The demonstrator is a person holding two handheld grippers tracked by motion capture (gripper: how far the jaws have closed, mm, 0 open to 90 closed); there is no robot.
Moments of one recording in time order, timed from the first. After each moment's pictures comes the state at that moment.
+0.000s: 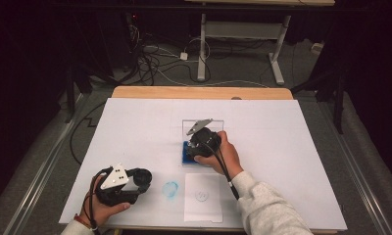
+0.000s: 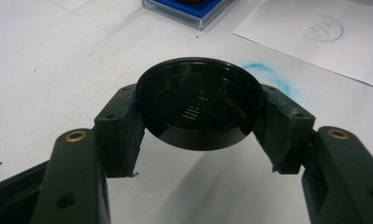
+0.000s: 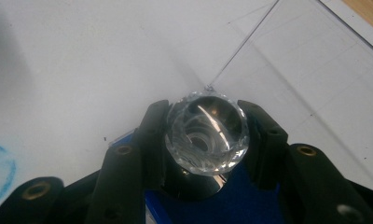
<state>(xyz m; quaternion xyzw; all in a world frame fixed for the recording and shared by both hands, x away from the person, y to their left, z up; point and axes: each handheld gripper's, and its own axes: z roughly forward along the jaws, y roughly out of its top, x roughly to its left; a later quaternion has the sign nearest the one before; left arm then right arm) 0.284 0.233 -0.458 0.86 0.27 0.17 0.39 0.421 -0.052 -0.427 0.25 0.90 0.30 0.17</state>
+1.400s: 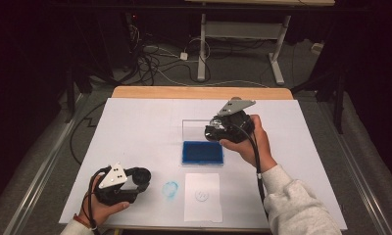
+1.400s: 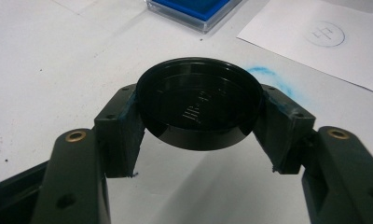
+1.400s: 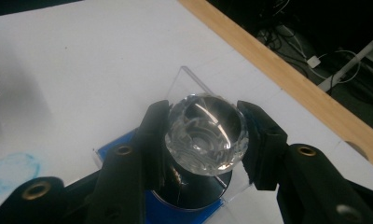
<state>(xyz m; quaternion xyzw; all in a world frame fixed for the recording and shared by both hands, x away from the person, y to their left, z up) 0.285 0.235 -0.456 0.86 0.28 0.17 0.40 0.405 -0.122 -0.342 0.26 0.86 0.38 0.22</state>
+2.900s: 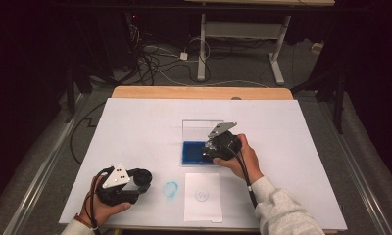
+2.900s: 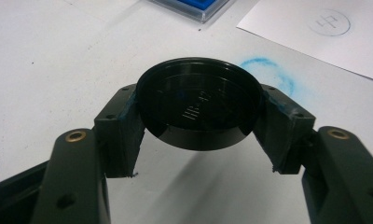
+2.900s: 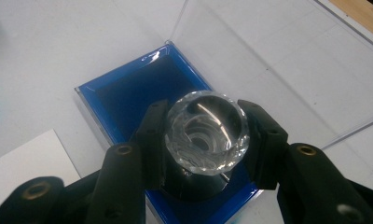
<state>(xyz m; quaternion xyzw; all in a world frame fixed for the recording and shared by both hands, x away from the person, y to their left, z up) 0.286 0.232 -0.459 0.87 0.28 0.16 0.38 0.413 -0.108 -0.429 0.27 0.89 0.32 0.19</state>
